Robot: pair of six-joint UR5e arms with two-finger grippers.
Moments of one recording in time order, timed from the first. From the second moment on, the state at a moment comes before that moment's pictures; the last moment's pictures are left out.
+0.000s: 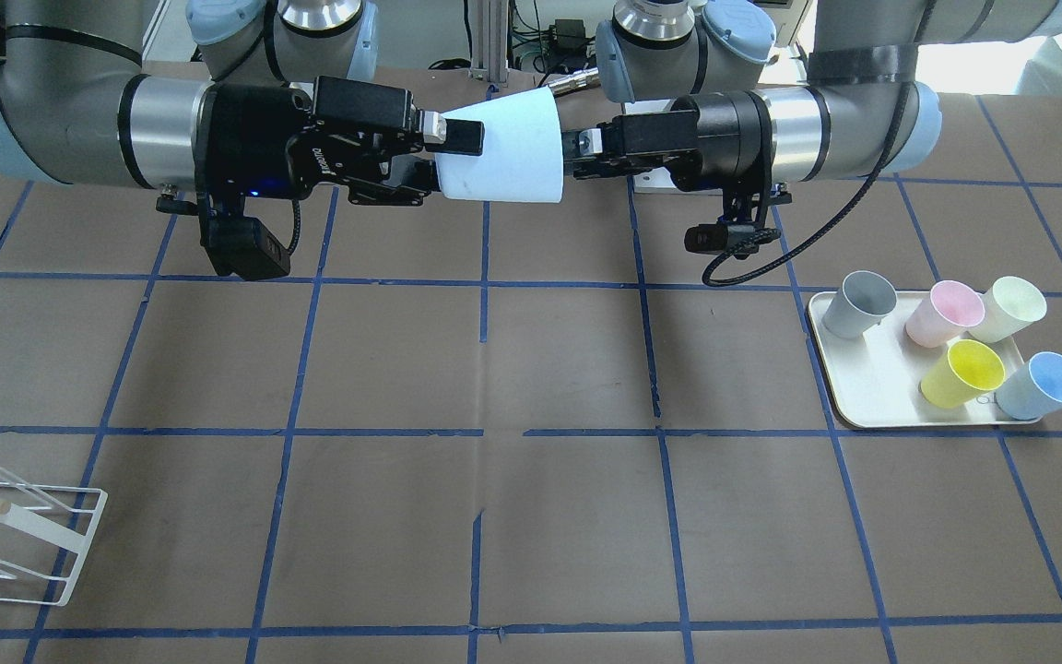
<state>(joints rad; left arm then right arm) -1.41 -1.56 -1.79 -2.25 0.01 0.23 1.51 -1.47 1.61 -1.09 -0.06 -0.27</state>
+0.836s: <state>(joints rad) -1.27 -1.54 -1.69 -1.94 0.77 0.07 1.50 -1.46 1.58 -1.29 -0.30 -0.10</state>
